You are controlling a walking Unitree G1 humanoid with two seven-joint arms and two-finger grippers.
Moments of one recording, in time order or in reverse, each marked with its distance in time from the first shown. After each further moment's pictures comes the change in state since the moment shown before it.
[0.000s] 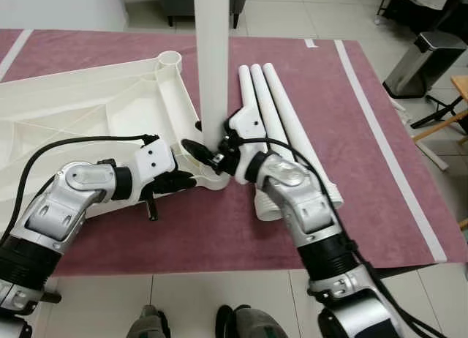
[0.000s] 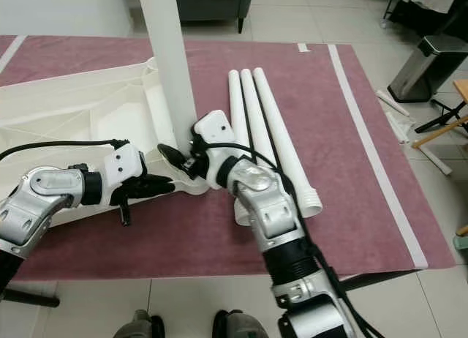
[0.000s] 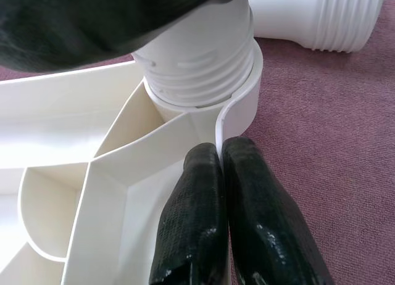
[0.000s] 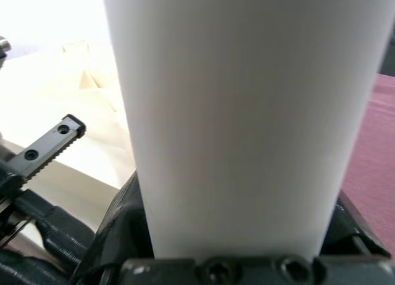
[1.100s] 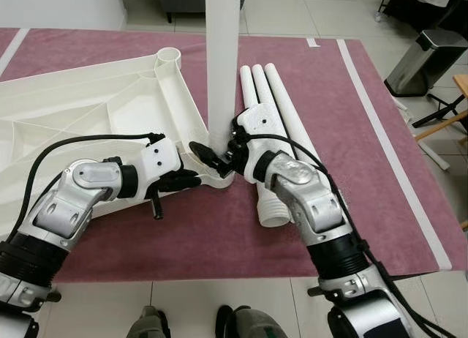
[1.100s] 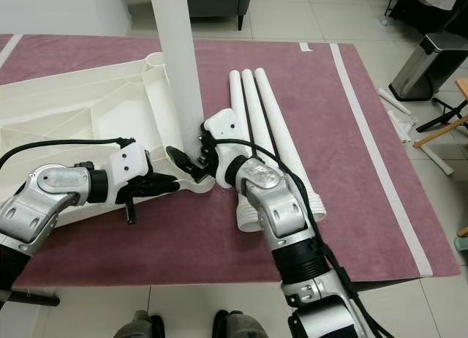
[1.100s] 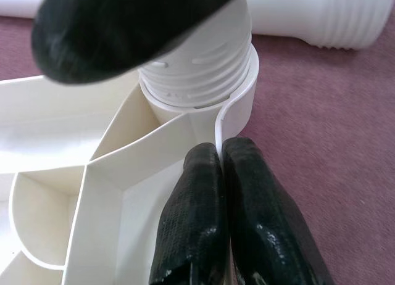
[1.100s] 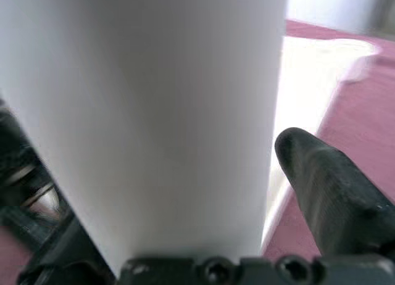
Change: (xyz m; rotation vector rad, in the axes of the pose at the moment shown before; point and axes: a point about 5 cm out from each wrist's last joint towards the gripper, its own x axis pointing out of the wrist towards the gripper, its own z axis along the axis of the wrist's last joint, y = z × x) left arm 0.003 -0.008 0.005 0.042 -0.019 -0.037; right arm -0.021 -0.025 0.011 -0.031 0.001 0.266
